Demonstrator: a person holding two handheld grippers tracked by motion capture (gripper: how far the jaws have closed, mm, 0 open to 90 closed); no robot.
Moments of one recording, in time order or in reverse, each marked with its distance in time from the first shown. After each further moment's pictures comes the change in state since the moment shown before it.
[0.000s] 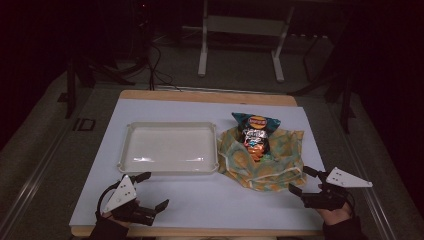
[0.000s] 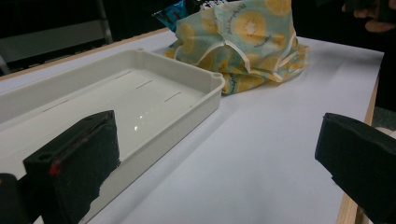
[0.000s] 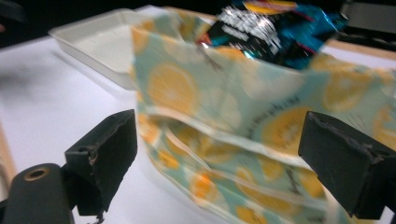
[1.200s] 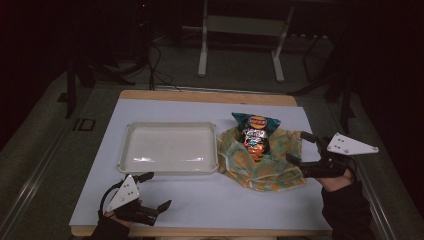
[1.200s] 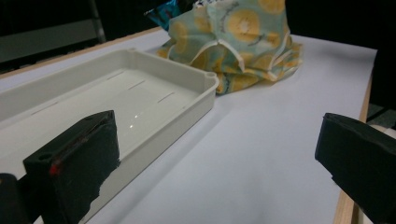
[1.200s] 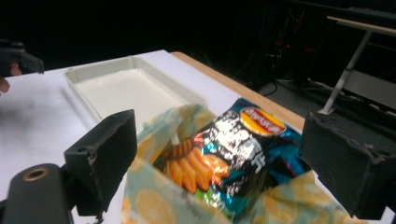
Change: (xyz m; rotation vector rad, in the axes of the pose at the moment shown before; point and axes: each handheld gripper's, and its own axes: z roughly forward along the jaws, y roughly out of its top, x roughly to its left) left arm -0.001 0.001 0.004 -0.002 -0.027 0.003; right arm -0.009 0.101 0.015 -0.097 0.032 -0.185
